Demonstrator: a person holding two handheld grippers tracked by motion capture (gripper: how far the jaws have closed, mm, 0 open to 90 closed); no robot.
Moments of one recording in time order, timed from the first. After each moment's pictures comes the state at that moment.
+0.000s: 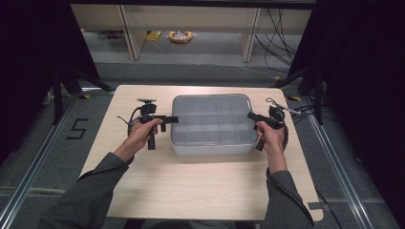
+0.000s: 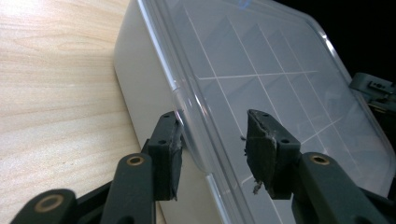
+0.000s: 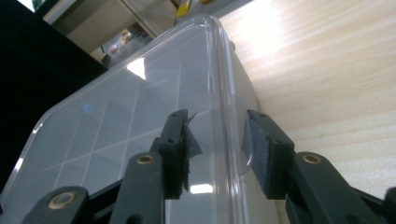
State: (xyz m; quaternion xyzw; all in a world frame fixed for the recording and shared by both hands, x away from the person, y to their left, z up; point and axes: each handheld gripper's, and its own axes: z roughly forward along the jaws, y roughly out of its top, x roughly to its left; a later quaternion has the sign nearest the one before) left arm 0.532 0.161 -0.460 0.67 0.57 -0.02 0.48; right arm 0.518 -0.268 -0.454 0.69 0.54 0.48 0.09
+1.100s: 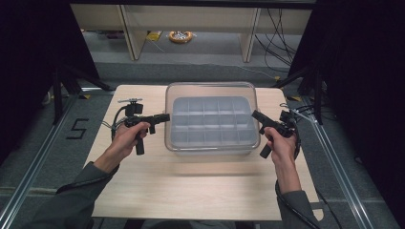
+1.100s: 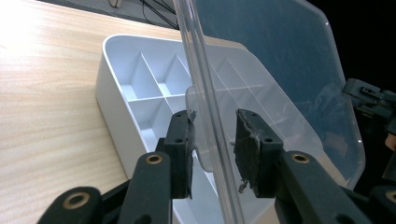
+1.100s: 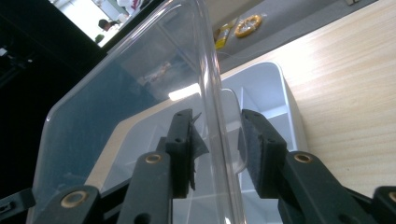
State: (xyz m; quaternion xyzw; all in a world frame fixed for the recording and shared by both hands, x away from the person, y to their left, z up) left arm 0.472 0.182 -0.407 0.66 0.51 0.02 0.55; right arm 0.452 -0.268 -0.406 0.63 0.52 0.57 0.10
